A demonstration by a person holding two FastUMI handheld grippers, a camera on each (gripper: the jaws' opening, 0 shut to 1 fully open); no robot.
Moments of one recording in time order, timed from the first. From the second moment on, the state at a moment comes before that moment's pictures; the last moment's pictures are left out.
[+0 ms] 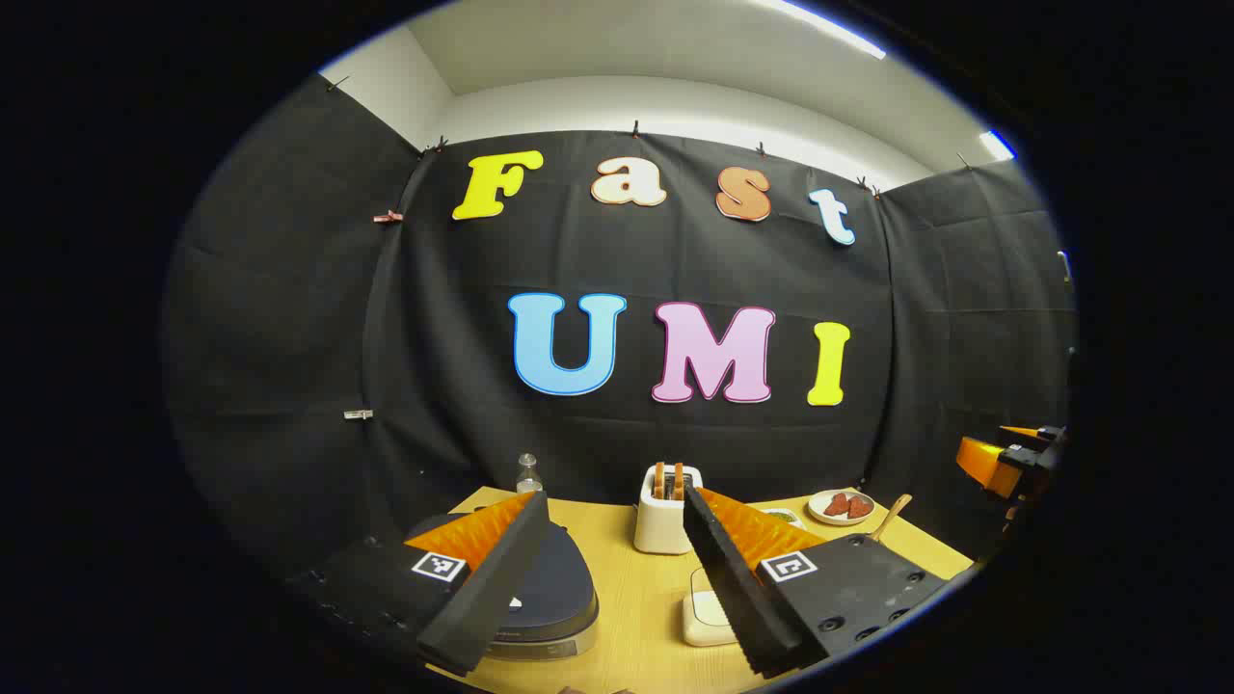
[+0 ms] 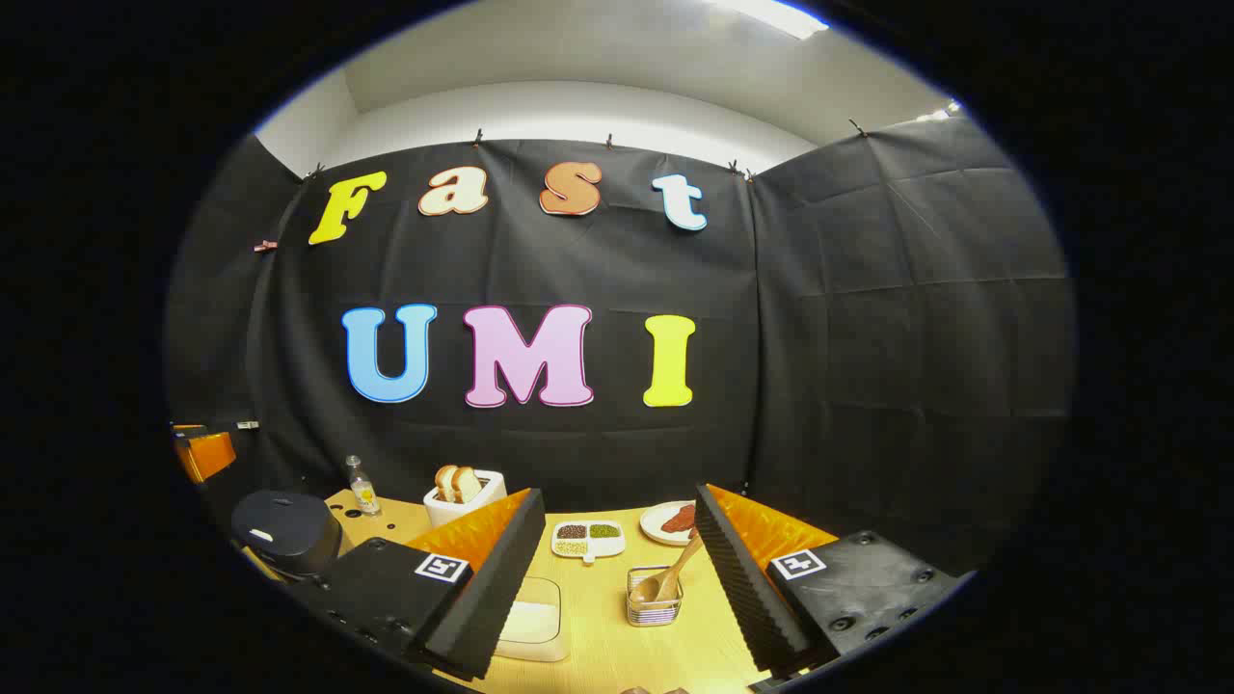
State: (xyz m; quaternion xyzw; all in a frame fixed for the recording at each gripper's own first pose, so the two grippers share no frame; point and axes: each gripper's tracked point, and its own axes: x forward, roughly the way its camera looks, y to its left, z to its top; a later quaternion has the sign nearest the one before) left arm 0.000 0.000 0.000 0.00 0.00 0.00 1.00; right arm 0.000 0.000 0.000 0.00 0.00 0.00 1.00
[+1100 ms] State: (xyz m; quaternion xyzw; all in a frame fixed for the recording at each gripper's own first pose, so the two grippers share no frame) left arm 0.007 0.002 -0.027 0.01 0.03 -0.02 1.00; right arm -0.005 0.012 -0.020 -0.01 0.02 0.01 1.00
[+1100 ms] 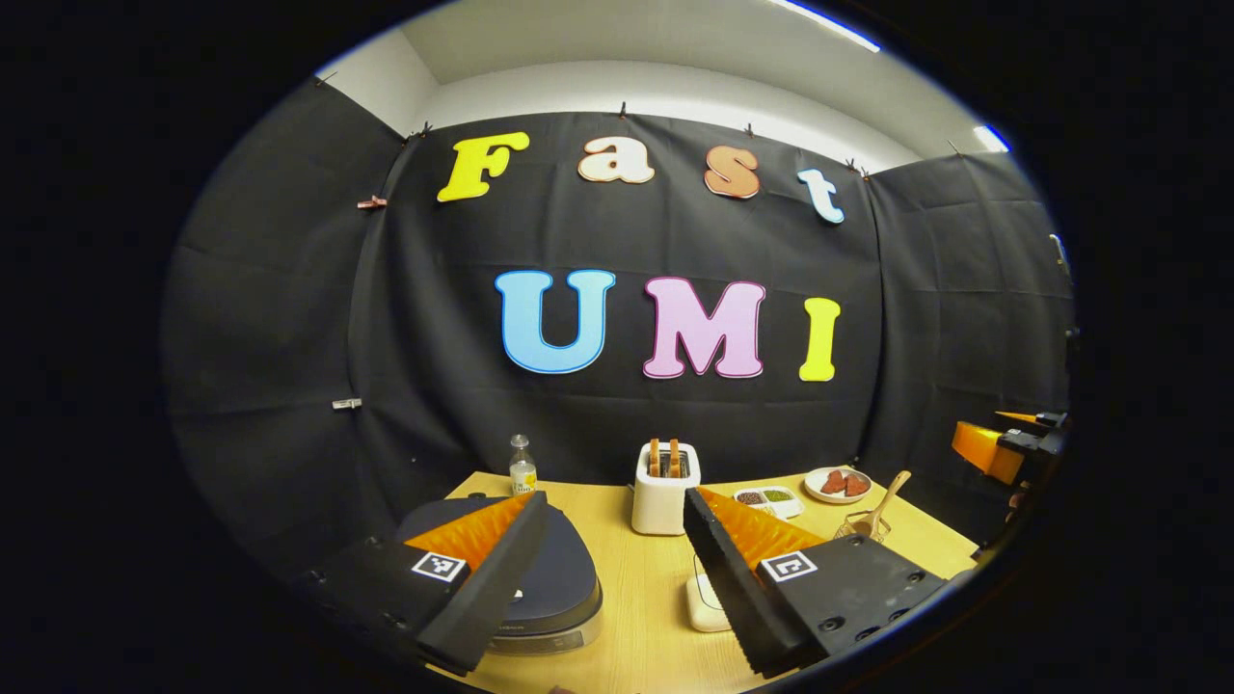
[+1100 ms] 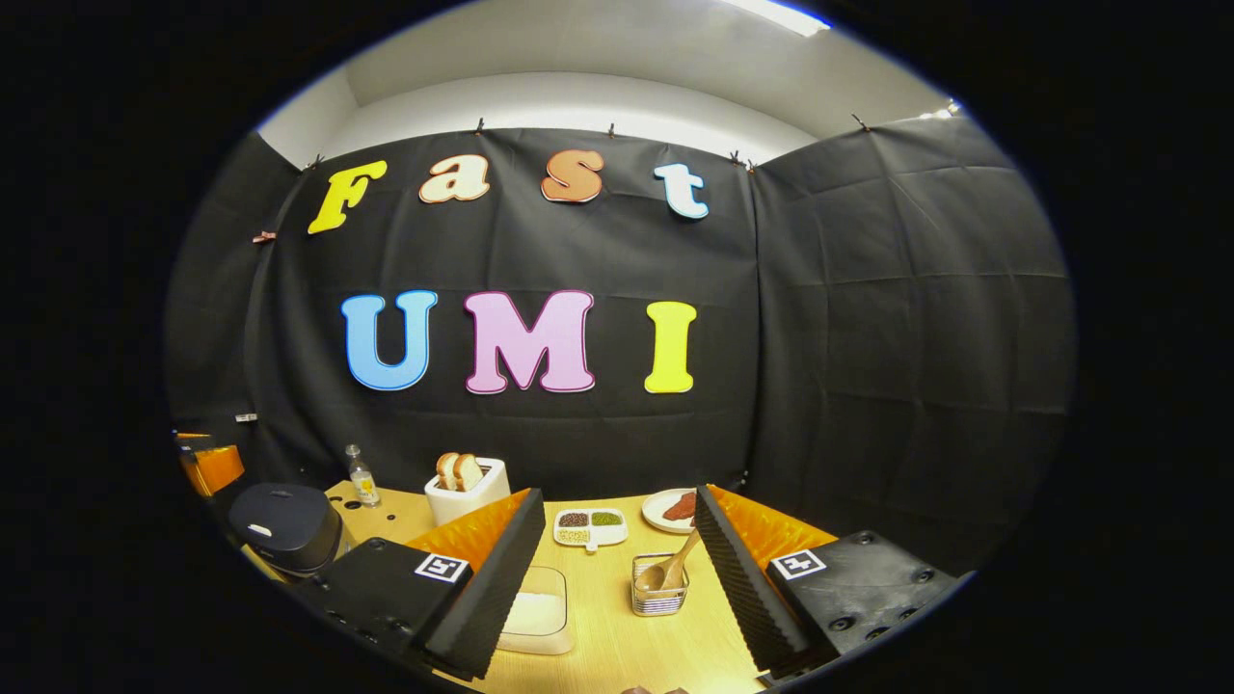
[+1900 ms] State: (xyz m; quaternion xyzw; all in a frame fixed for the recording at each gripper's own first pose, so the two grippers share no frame) left arm 0.024 0.060 -0.026 0.01 0.07 0.01 1.00; right arm -0.012 0.039 -0.028 -0.03 0.03 0.05 1.00
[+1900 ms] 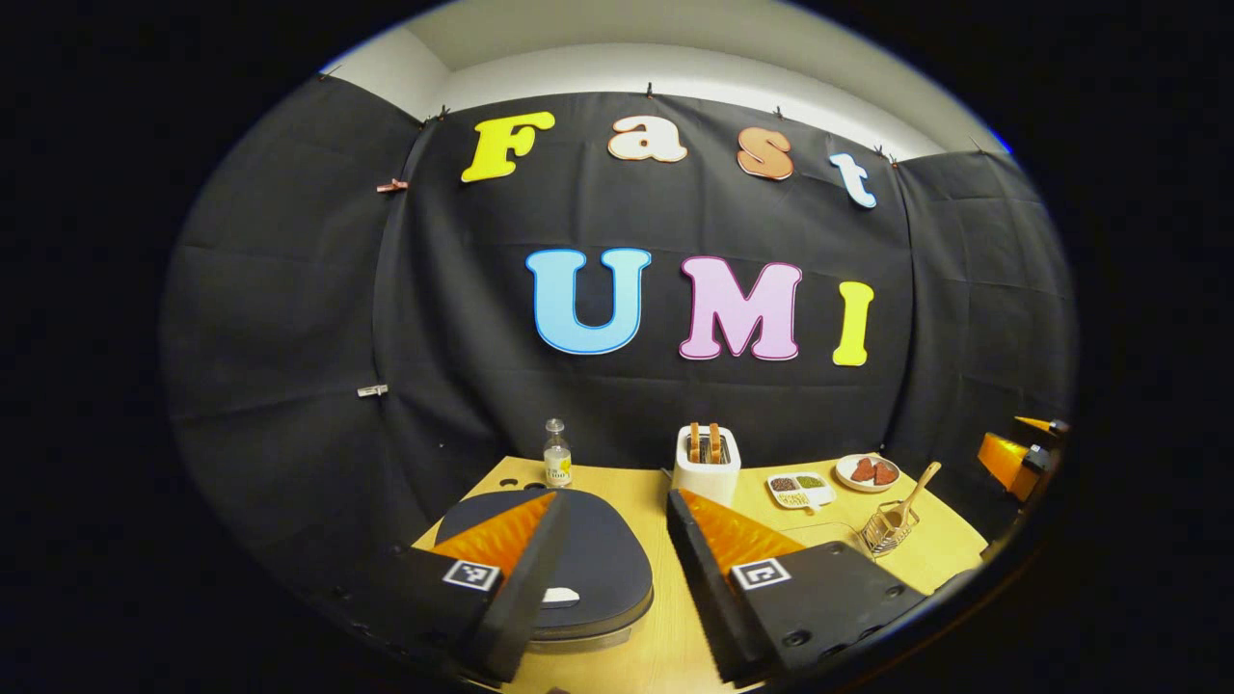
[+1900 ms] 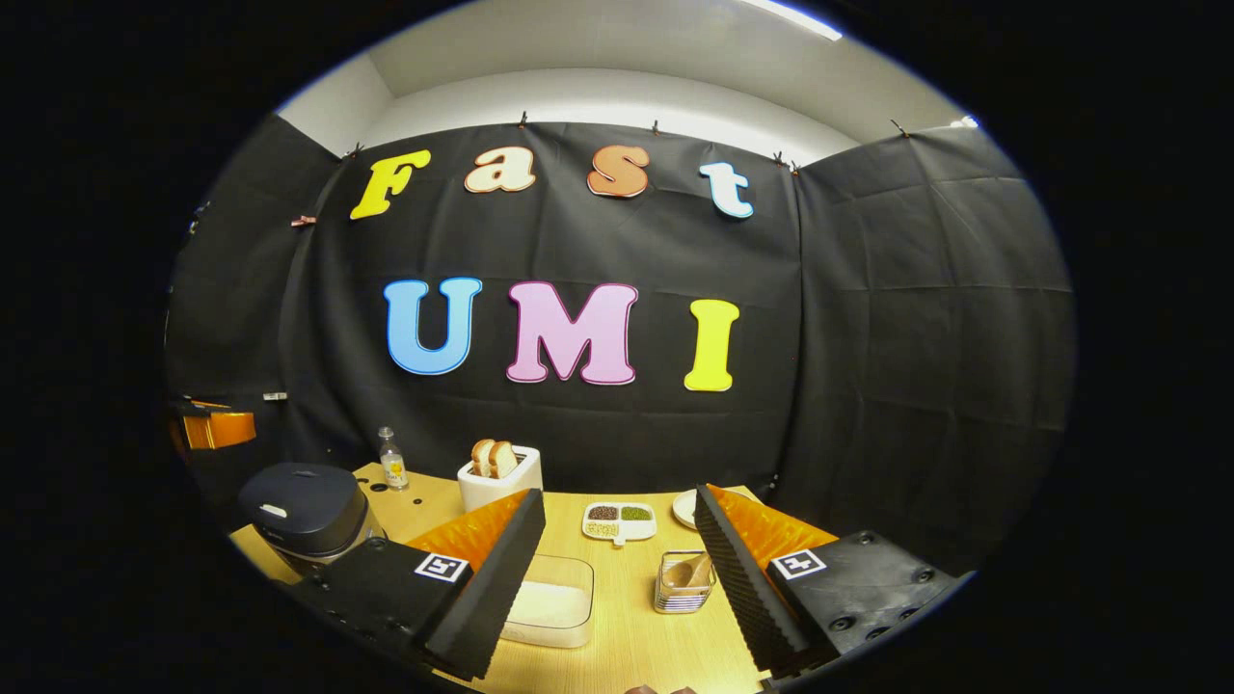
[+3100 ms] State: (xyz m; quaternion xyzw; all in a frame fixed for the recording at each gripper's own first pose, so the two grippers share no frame) left arm 0.046 0.111 -0.165 -0.05 0.26 -0.01 0.96; right arm -0.035 0.012 -0.059 -0.01 0.08 0.01 1.00
